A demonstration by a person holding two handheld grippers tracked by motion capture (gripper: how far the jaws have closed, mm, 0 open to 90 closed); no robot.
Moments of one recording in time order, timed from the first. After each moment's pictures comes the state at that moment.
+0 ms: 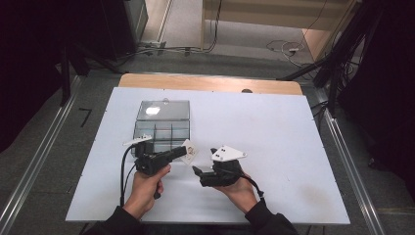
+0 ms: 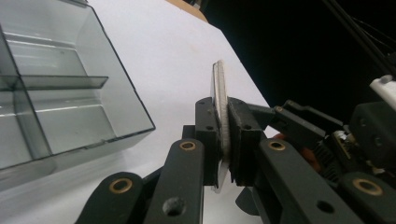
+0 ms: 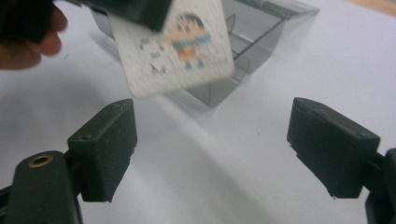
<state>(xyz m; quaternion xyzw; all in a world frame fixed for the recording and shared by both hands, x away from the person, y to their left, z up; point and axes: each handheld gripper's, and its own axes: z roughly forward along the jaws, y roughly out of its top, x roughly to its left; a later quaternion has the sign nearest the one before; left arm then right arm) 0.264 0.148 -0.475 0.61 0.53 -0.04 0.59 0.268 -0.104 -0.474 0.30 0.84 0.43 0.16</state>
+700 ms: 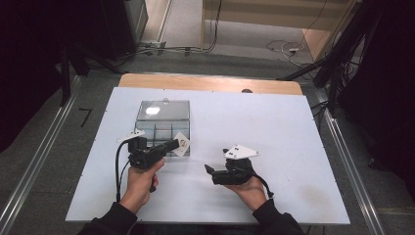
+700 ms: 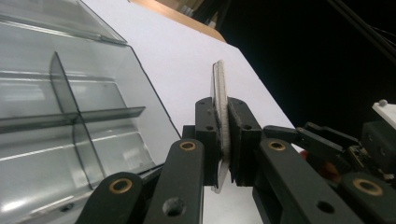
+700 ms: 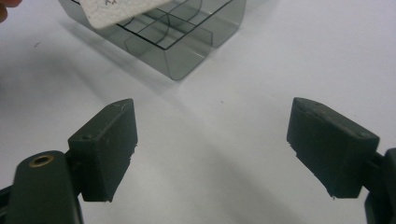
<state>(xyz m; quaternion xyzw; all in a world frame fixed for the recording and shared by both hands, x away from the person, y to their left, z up) 0.273 0.163 -0.470 0.60 0.54 0.01 0.59 0.275 -0.135 -0.478 0.33 0.83 0.42 0.15</state>
